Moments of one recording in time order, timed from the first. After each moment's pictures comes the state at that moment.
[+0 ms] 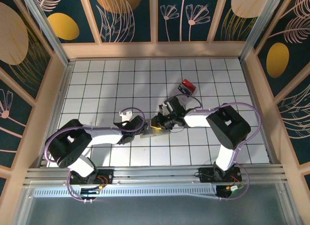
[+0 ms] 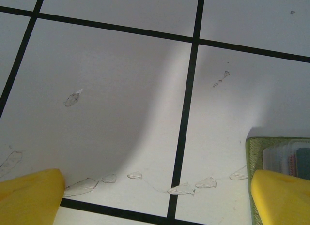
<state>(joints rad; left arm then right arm) -0.86 1.58 0.62 -0.19 -0.55 -0.96 0.71 1.78 0.82 0.08 -0.57 0.86</state>
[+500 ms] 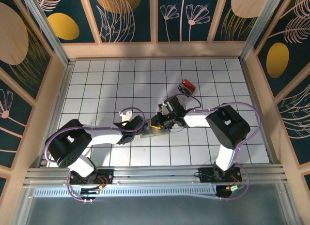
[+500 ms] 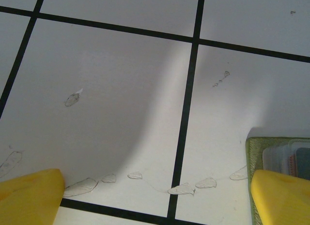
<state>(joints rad) -0.86 1.58 0.62 -0.19 -0.55 -0.96 0.71 1.79 0.82 0.11 -0.59 0.86</state>
